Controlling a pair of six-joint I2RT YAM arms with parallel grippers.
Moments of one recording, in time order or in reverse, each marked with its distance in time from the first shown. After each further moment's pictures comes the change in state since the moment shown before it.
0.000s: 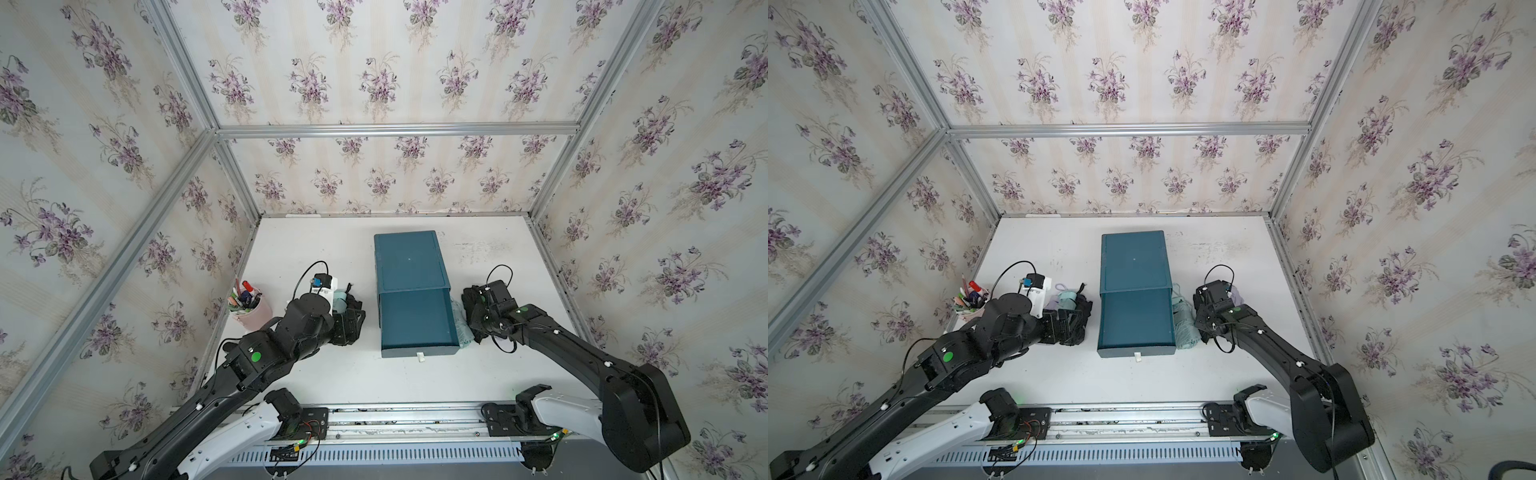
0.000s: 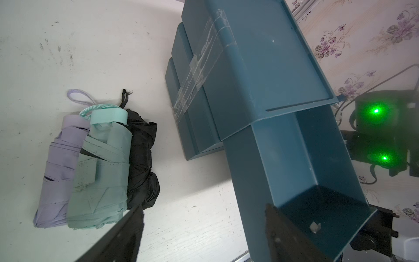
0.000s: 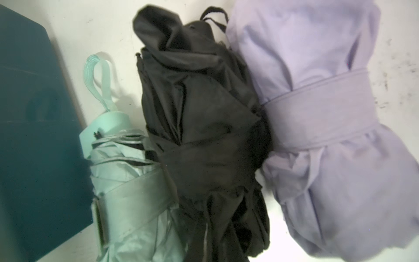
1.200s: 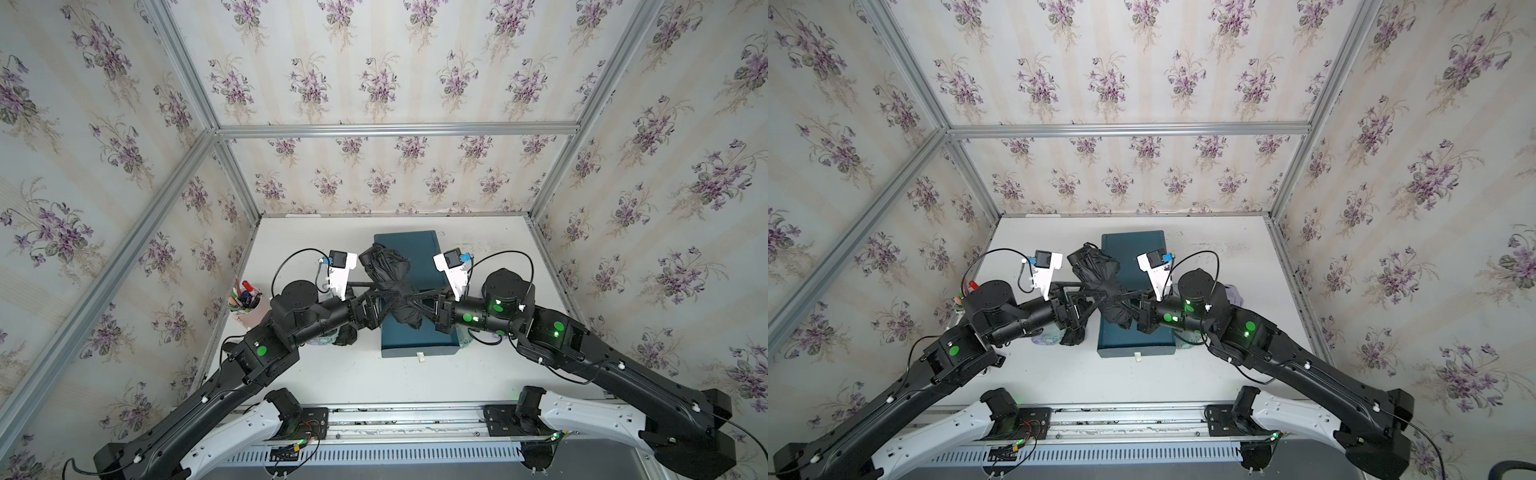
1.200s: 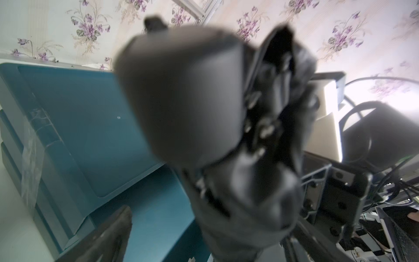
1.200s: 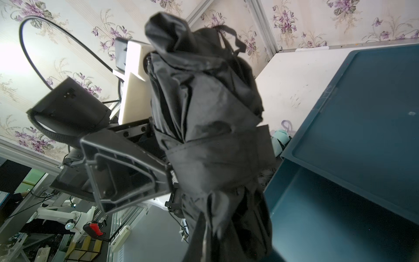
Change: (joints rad) left arm 0.002 0.039 0.014 0.545 0.357 -0.018; right arm 0.634 -0.195 0.448 0.230 -0.320 -0.078
